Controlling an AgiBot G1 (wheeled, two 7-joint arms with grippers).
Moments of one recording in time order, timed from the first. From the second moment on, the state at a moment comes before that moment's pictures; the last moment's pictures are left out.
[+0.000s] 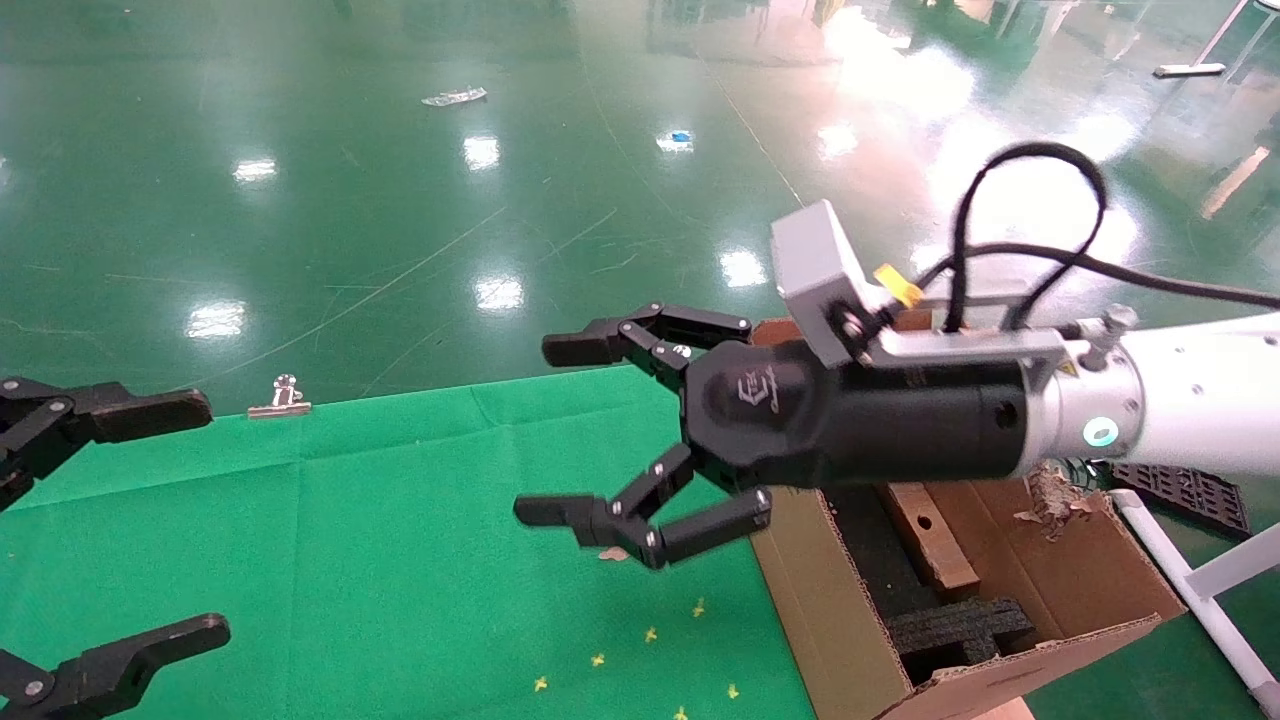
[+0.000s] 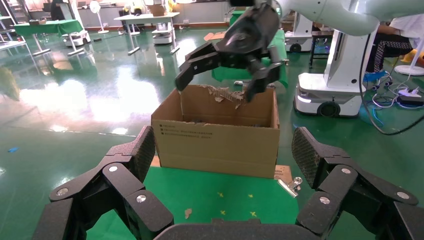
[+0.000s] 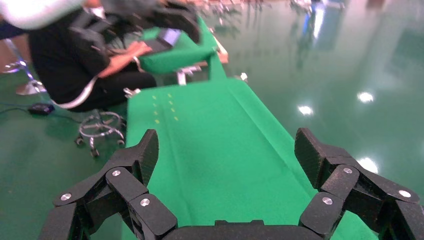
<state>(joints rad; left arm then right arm) -1.08 0.60 0.30 -1.28 0.72 1.49 -0.18 1.20 -0.59 -0.43 1.23 -0.79 -1.44 0.26</state>
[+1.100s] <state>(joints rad) -1.08 0.60 0.30 -1.28 0.72 1.49 -0.18 1.07 -0.61 -0.27 1.29 -0.73 -1.50 0.19</state>
